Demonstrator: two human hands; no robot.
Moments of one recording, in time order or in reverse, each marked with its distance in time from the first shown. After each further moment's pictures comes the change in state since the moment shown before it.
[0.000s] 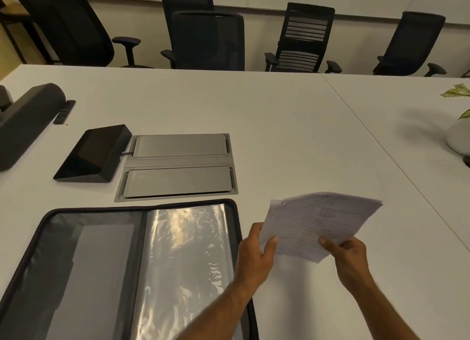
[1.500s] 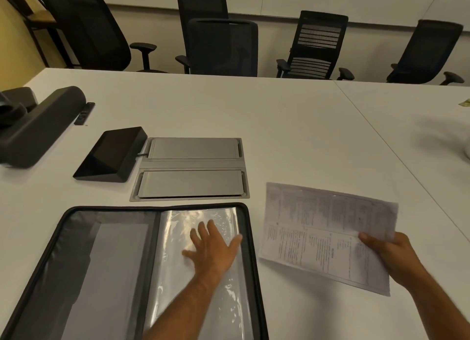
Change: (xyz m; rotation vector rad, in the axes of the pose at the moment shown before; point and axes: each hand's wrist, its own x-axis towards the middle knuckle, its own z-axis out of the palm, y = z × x) left_hand 0.026 -0.030 -0.097 0.811 0.048 -0.531; right_hand 0.021 -0.068 -0.039 -0.346 0.017 0.167
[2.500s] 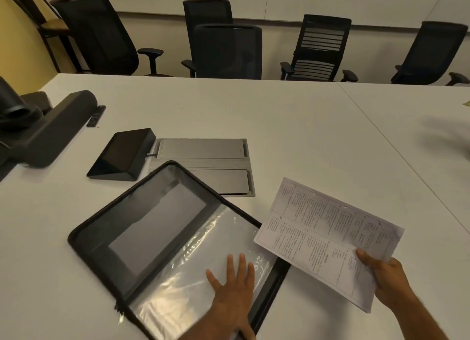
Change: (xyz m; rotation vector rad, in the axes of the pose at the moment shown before) left_hand -0.063 -0.037 0.062 0.830 -0.520 0.447; right_hand -0.030 0.055 0.027 0.229 0.109 0.161
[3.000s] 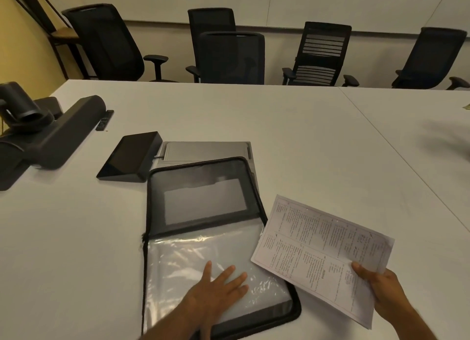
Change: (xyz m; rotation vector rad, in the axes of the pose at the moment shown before) left_hand -0.041 -0.078 0.001 0.356 0.126 0.416; right_hand -0.020 0.026 0.006 -0.015 -0.009 0.079
